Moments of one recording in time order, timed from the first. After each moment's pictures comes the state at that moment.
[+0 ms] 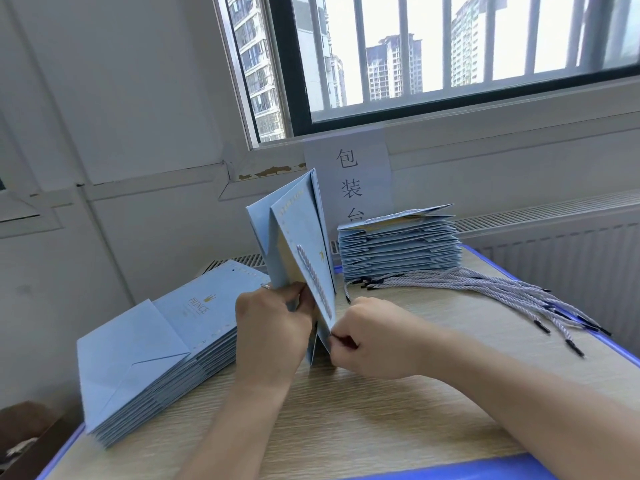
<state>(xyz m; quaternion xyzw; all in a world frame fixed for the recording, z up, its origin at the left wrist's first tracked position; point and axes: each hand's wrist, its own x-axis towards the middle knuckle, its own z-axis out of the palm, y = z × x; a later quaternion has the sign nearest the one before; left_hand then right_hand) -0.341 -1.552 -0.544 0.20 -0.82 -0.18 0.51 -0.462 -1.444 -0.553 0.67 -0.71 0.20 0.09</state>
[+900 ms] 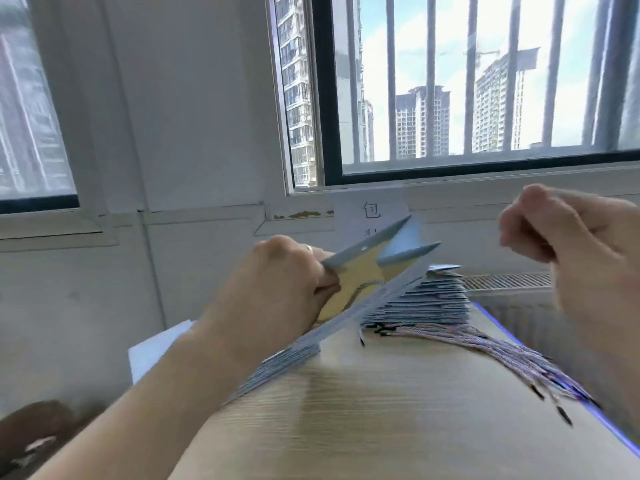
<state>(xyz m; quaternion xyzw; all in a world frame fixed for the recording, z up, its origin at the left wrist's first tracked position) -0.276 -1.514 -0.410 0.00 -0.90 0.13 0.41 -0.448 -1.313 -0.410 0.51 -0.49 0.68 0.19</state>
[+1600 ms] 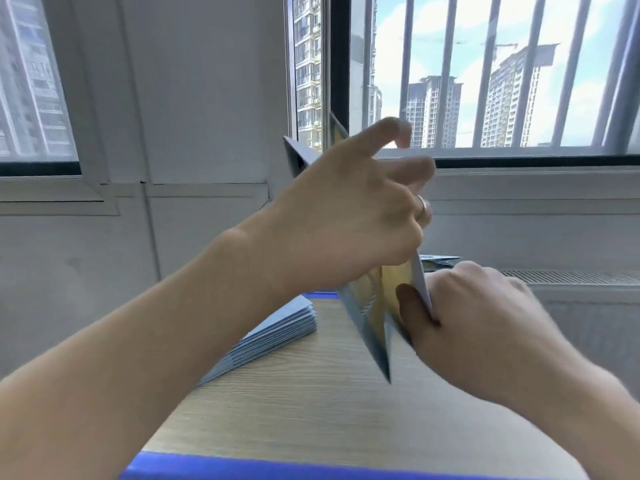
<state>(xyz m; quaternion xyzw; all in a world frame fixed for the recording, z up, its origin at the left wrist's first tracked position) -0.292 -1.473 -0.358 -0.18 -0.76 0.46 0.43 -0.373 -1.328 -0.422 0.47 -0.84 0.11 0.25</state>
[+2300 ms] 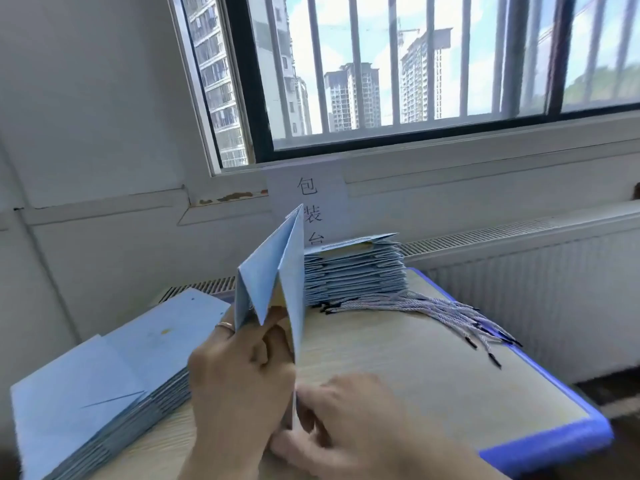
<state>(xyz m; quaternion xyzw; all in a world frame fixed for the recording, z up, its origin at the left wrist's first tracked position) -0.321 -1.493 -0.518 0.13 -0.77 -0.03 0.62 -0.402 -1.381 -0.556 0.61 -0.75 0.25 0.07</state>
